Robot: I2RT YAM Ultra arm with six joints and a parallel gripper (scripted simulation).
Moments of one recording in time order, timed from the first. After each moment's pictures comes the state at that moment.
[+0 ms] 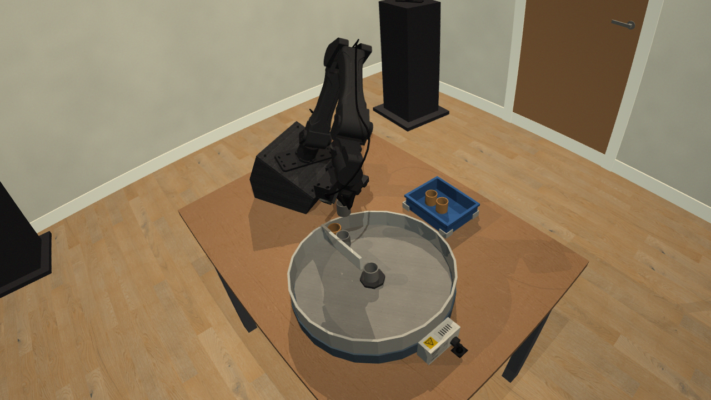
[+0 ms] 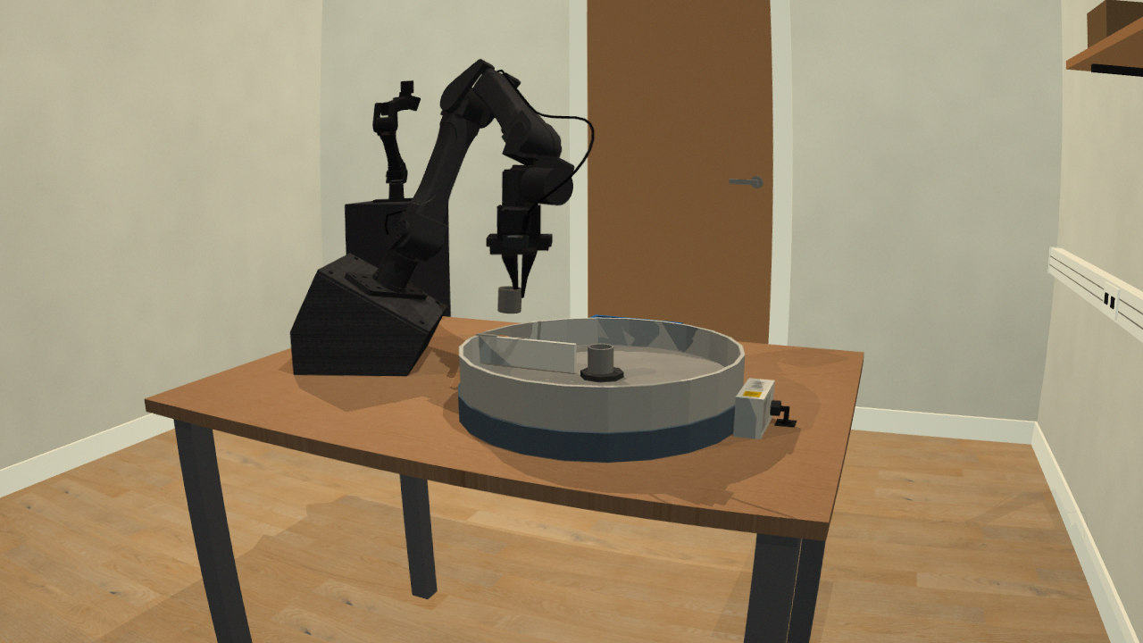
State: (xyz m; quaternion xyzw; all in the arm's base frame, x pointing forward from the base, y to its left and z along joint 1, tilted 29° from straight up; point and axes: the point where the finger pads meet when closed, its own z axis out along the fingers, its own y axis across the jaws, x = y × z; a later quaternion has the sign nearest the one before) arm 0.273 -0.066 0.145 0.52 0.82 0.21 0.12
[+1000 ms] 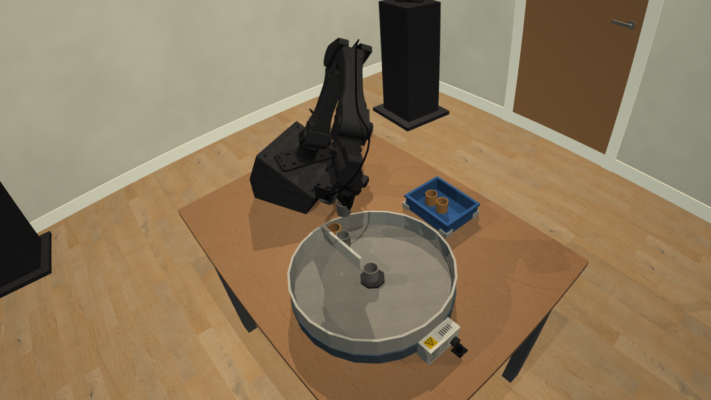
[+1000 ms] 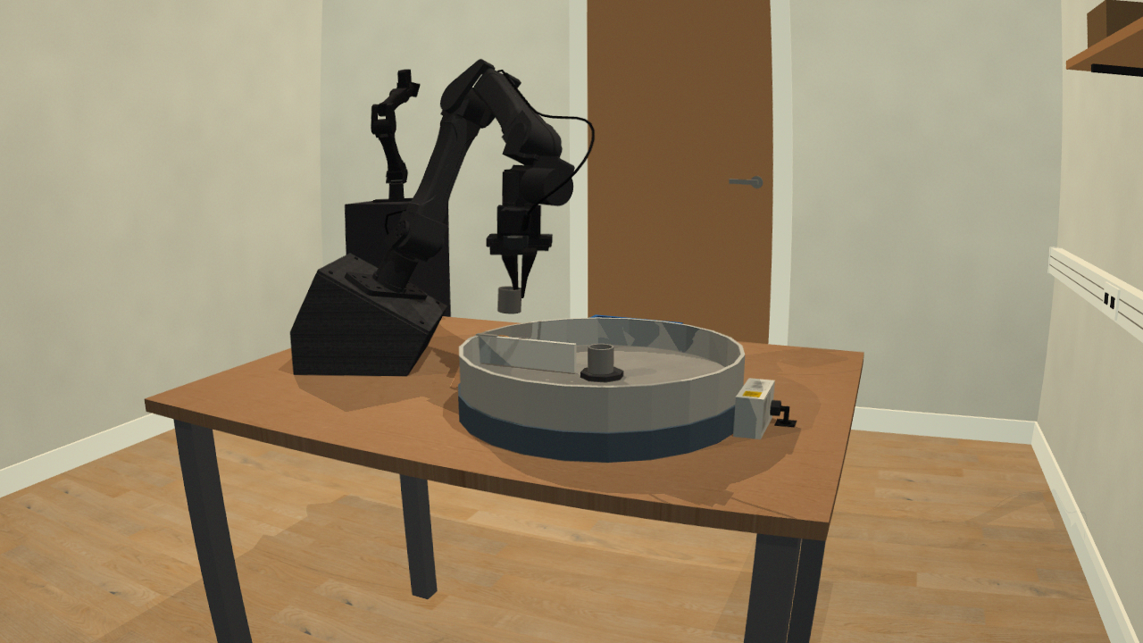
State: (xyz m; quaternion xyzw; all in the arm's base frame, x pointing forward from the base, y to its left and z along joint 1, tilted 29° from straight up) arm 0.273 -0.066 0.144 0.52 0.82 0.21 0.12
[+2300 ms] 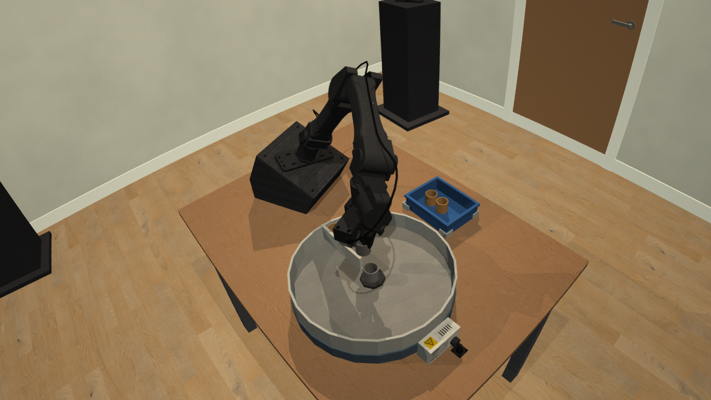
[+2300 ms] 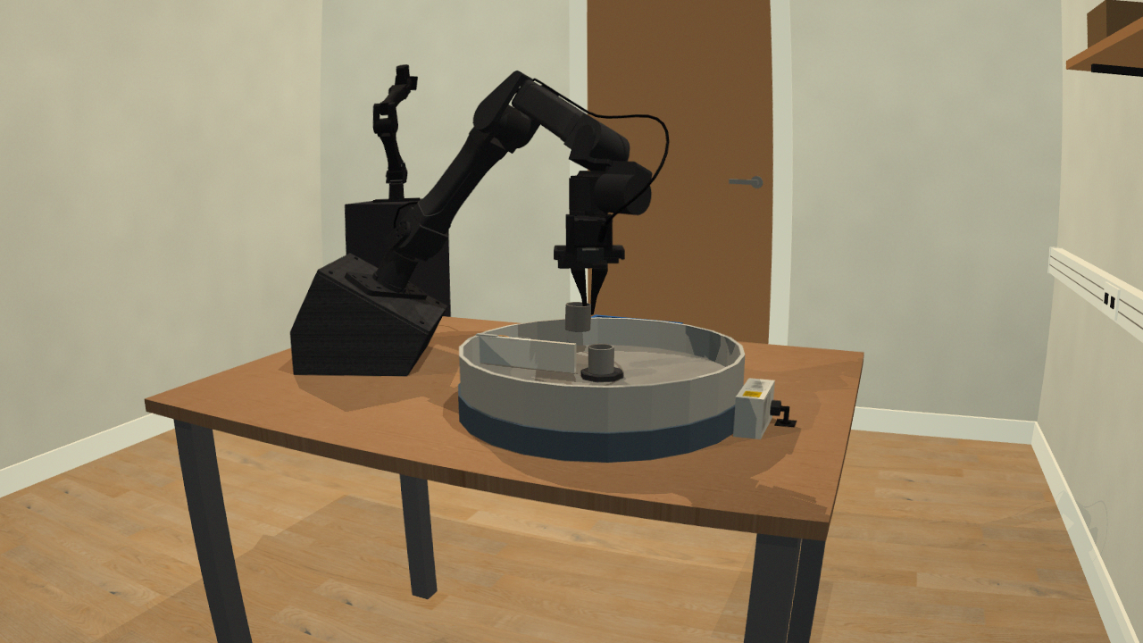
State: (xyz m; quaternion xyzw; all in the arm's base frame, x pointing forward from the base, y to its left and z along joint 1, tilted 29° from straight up) arm 0.404 -0.113 0.190 0.52 0.82 0.22 0.13
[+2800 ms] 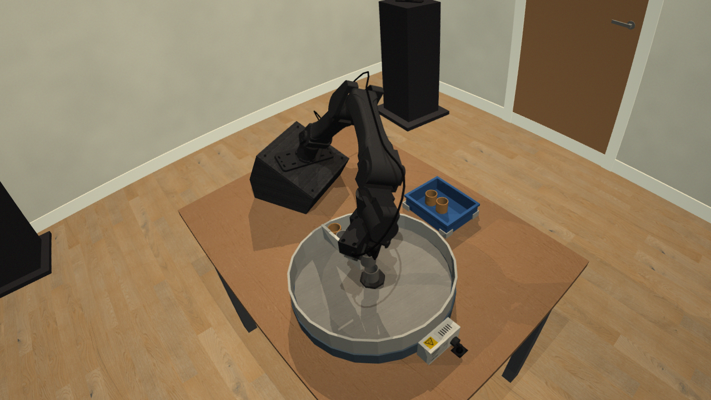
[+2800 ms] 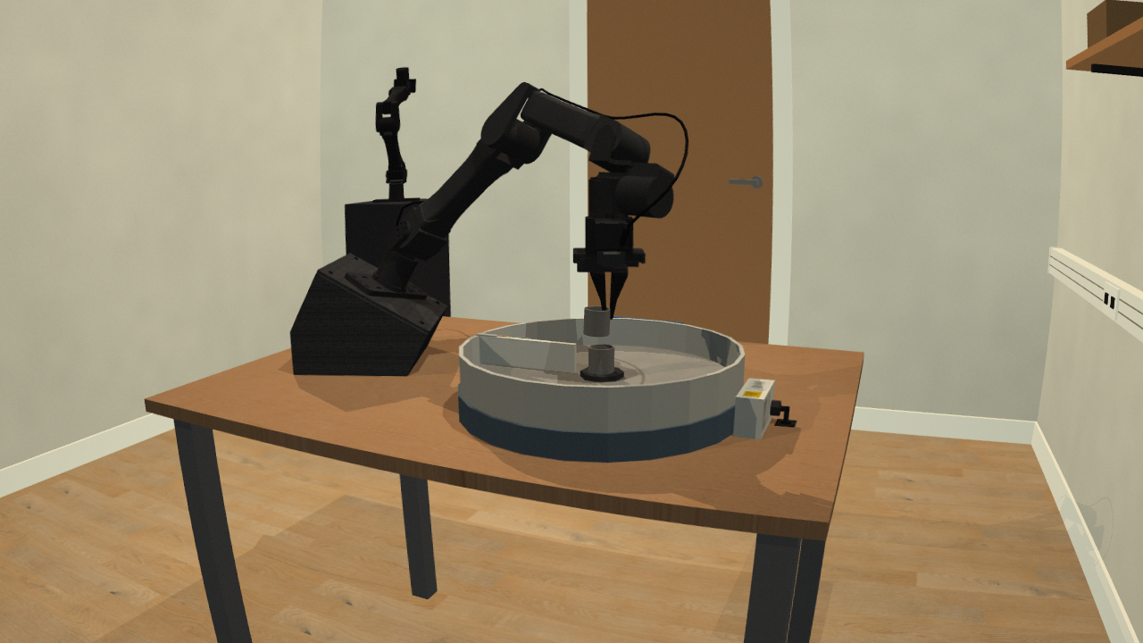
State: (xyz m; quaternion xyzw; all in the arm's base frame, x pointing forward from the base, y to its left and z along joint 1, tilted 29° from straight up) arm 0.437 -0.127 0.202 0.52 0.82 0.22 0.13
